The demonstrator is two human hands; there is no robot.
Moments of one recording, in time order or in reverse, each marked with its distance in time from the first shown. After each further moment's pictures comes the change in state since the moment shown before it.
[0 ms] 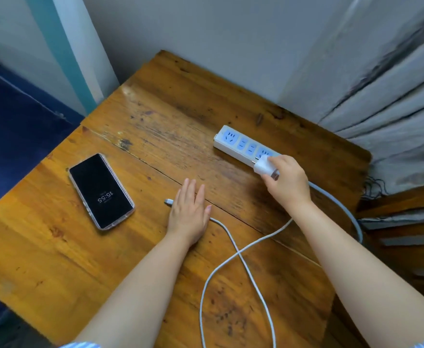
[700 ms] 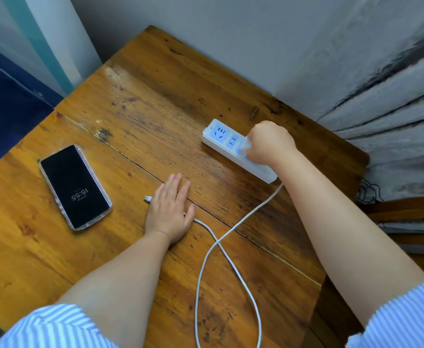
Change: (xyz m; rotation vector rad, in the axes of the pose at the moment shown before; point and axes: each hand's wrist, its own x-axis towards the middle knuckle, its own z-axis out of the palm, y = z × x) left_hand 0.013 0.001 0.005 -0.003 0.015 -0.065; right_hand 0.083 -0.030 -0.023 -0.423 -0.377 -0.106
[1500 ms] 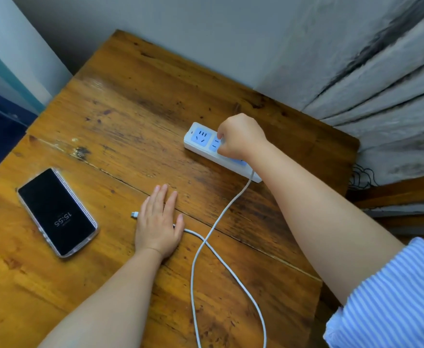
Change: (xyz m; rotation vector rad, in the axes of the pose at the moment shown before) left_hand -0.002 -0.001 0.000 -0.013 0.015 0.001; right_hand 0.022 -0.007 0.004 0.168 0.030 -0.063
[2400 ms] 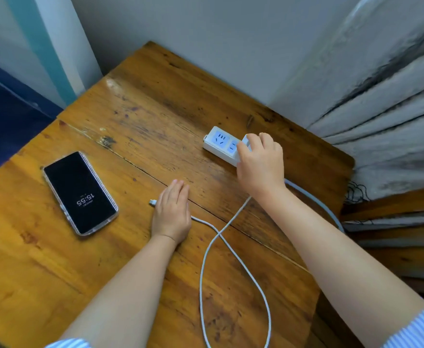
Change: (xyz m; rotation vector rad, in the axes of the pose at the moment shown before) left_hand -0.005 -0.003 -0.007 -0.223 0.149 0.042; right_hand -0.068 -0.028 0.027 -0.285 0.336 -0.004
